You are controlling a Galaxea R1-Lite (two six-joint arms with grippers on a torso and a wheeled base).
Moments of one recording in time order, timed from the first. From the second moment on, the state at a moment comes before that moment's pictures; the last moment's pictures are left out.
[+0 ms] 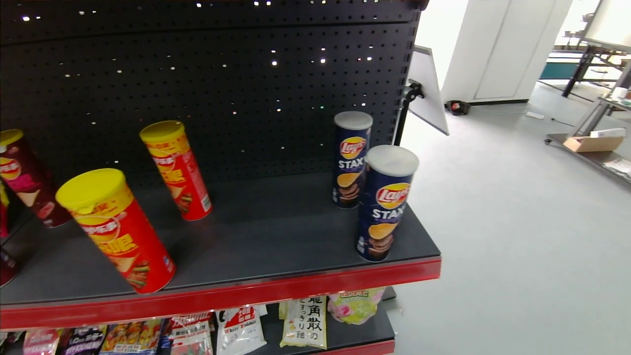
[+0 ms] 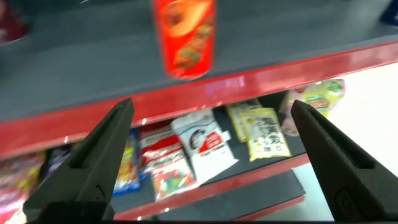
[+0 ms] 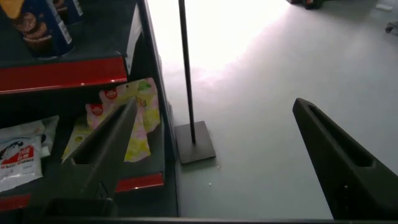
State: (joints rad) left arm -0.27 0.09 -0.07 0.11 0.15 0.00; right arm 0.00 0.00 0.00 0.00 0.01 0.00
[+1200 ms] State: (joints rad) left arm -0.01 0.02 -0.01 -0.05 -0.02 -0.03; right arm 0.00 0.00 0.00 0.00 0.01 0.00
